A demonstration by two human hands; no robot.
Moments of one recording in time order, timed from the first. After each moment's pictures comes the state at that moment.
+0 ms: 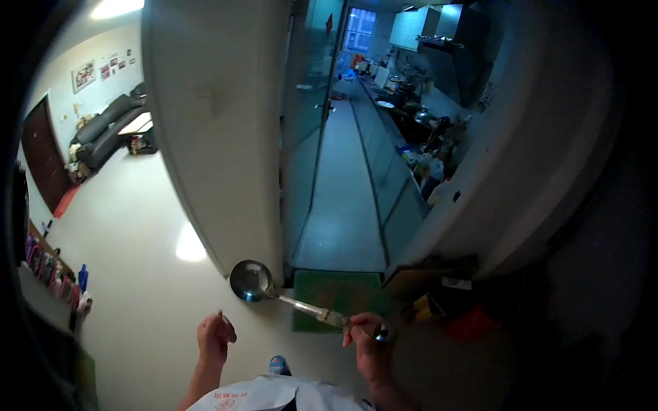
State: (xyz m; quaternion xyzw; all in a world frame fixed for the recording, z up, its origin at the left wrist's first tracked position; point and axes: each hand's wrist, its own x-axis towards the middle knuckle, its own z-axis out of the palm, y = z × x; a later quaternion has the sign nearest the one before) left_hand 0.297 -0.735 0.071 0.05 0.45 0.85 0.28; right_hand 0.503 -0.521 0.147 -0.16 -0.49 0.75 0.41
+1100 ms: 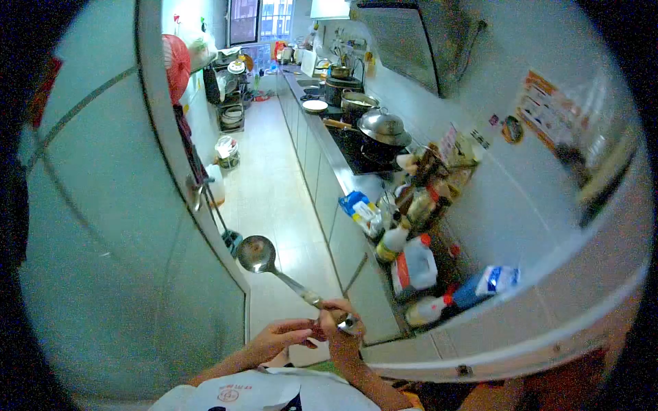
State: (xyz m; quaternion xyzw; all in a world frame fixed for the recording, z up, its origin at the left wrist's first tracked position) left_hand -0.029 0.105 0.078 0.35 0.35 0.50 0.71; right_hand 0.116 0.178 0.112 -0.35 -0.50 0.63 0.47
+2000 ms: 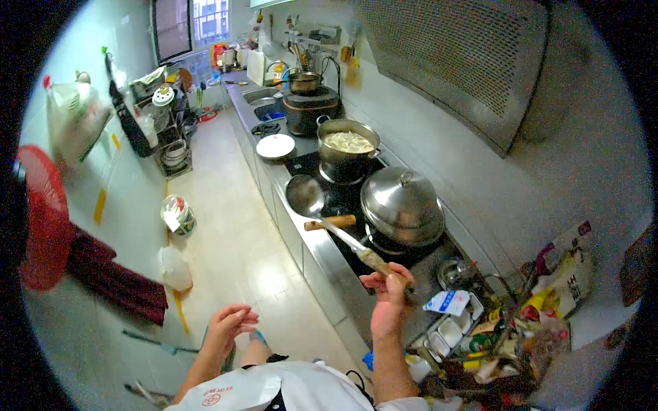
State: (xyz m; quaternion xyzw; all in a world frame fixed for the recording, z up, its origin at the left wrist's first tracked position) left_hand -0.485 0.678 0.058 0.21 0.51 0.59 0.59; right_hand -0.203 0.818 0.137 -0.32 -0.37 0.52 0.70
